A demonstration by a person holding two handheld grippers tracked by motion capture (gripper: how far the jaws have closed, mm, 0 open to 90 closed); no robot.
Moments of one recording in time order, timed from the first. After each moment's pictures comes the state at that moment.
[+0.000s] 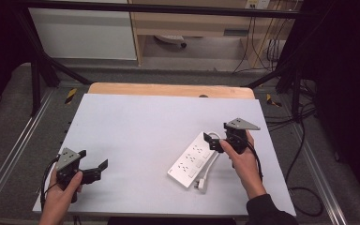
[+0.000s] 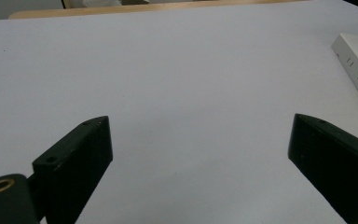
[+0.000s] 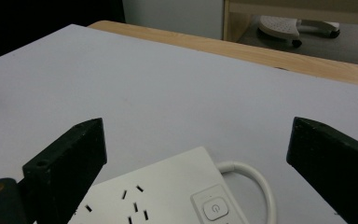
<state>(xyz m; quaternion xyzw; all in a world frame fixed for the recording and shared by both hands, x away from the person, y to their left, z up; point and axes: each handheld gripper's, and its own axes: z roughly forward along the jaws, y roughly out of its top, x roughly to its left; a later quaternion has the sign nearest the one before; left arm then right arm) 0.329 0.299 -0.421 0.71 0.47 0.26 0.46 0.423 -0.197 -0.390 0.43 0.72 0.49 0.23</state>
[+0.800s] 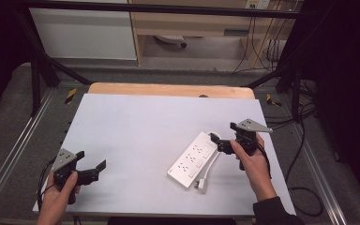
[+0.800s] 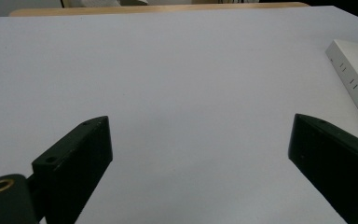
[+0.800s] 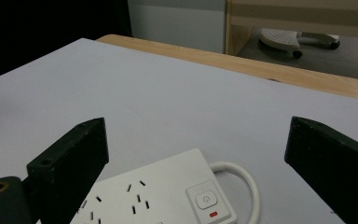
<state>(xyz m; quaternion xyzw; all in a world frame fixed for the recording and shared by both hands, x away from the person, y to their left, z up) 0.325 0.305 -0.419 0.70 0.48 0.25 0.47 0.407 -0.217 -0.375 0.42 0.71 0.51 0.23</state>
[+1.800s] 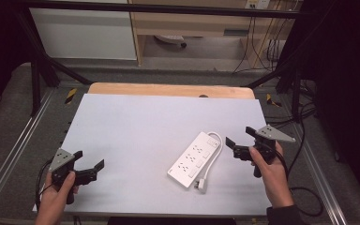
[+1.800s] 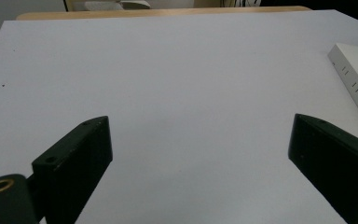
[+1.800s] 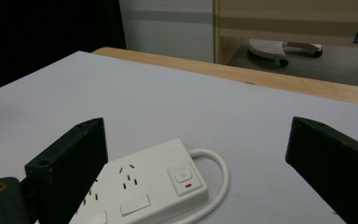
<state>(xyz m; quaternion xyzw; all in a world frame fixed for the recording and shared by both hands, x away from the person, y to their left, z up) 0.324 0.309 -0.418 0.70 0.48 0.25 0.47 0.376 -0.256 -0.365 0.43 0.69 0.52 0.25</state>
